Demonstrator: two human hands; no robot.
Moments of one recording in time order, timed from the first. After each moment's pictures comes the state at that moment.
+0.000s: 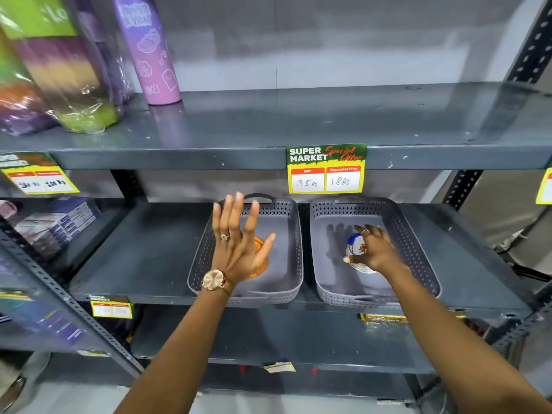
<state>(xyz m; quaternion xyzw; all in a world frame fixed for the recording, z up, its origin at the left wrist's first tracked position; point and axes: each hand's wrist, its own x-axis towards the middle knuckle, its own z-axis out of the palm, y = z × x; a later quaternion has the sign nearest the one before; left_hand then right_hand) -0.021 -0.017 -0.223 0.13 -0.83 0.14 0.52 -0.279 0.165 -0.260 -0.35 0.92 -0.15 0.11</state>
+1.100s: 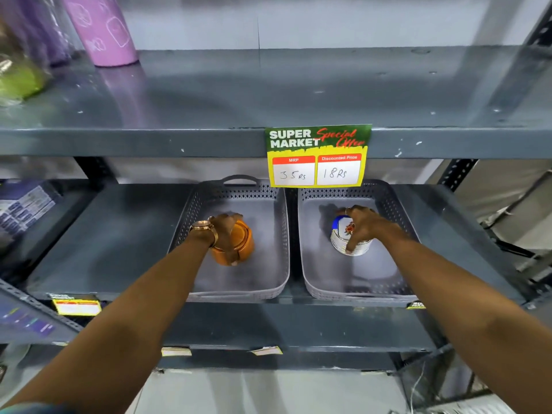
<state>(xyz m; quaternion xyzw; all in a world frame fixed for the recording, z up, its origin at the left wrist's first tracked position) -0.081 -0.120 -0.262 0.30 -0.93 -0.12 -0.16 -0.331 0.130 -0.248 -0.40 0.89 -0.05 0.22</state>
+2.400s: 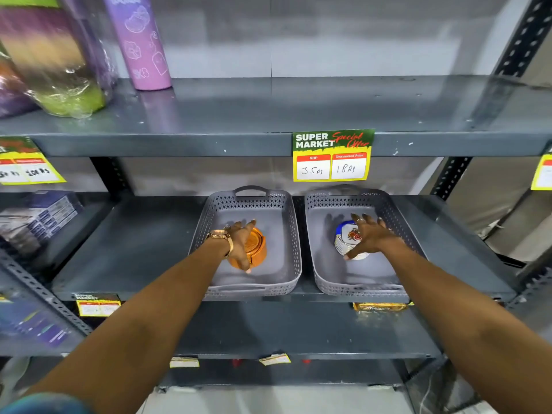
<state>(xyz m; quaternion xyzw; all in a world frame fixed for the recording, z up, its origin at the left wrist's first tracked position) -0.057 -0.104 -0.264 0.27 -0.95 -0.09 -0.15 -0.296 0.154 -0.253 -0.36 0.92 -0.02 0.17</state>
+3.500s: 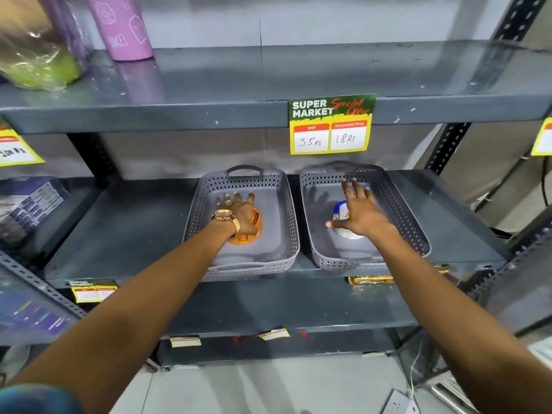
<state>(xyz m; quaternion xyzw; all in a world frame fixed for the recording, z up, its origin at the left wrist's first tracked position) -0.063 -0.072 -0.239 0.30 -0.95 -0.01 -0.11 -0.234 0.156 -0.226 -0.36 0.92 -0.10 0.11</state>
